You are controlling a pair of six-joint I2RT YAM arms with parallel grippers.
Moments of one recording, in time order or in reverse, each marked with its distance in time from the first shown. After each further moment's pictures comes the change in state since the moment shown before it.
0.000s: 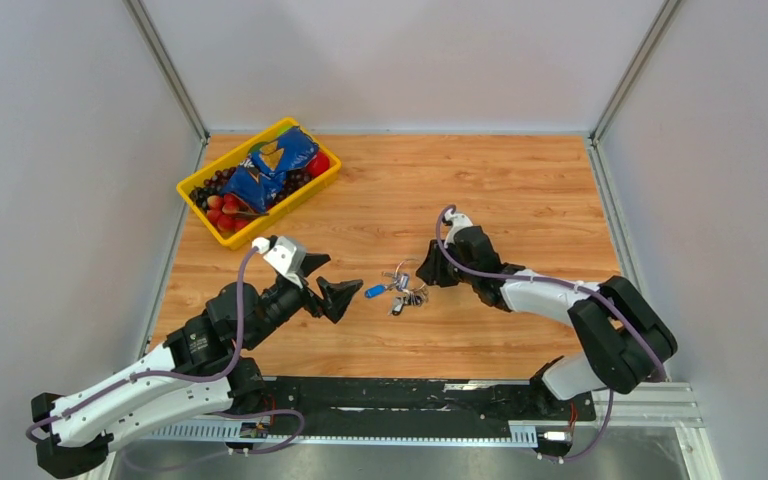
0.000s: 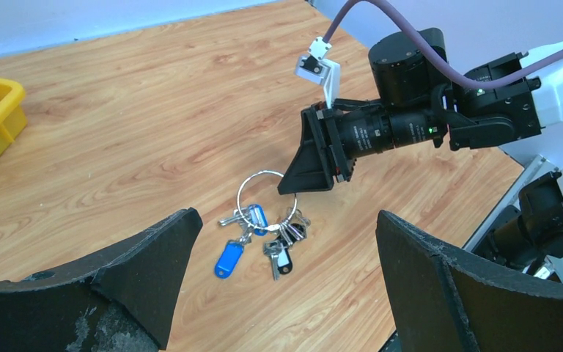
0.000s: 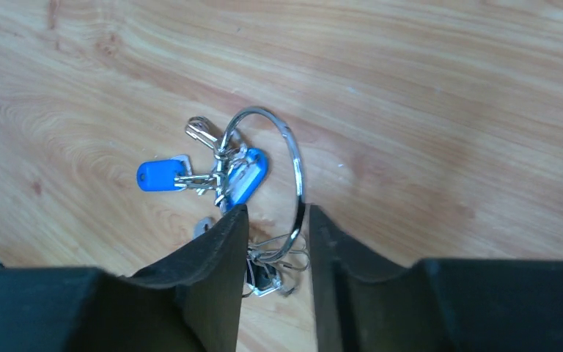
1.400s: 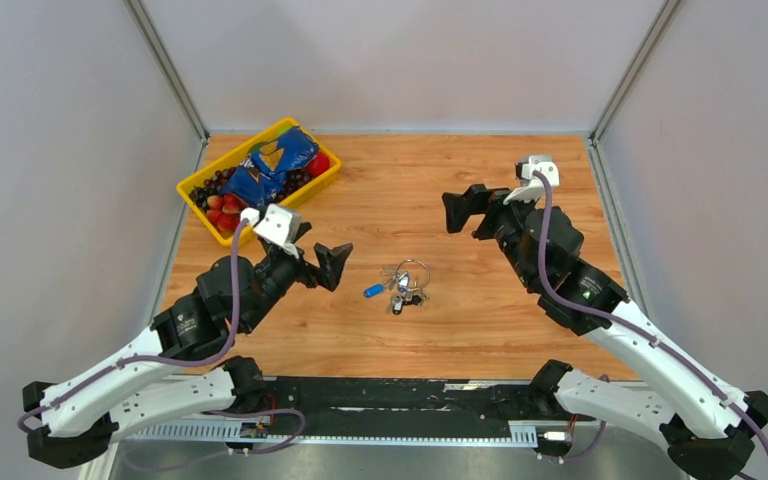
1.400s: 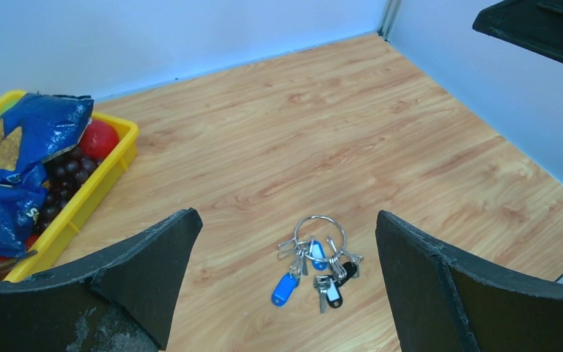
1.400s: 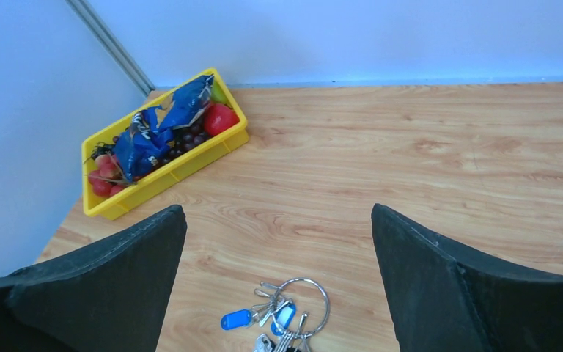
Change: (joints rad) left arm 0.000 0.164 0.279 -0.120 -0.195 0.096; right arm 0.172 -0.578 0.423 -0.445 0.617 -0.161
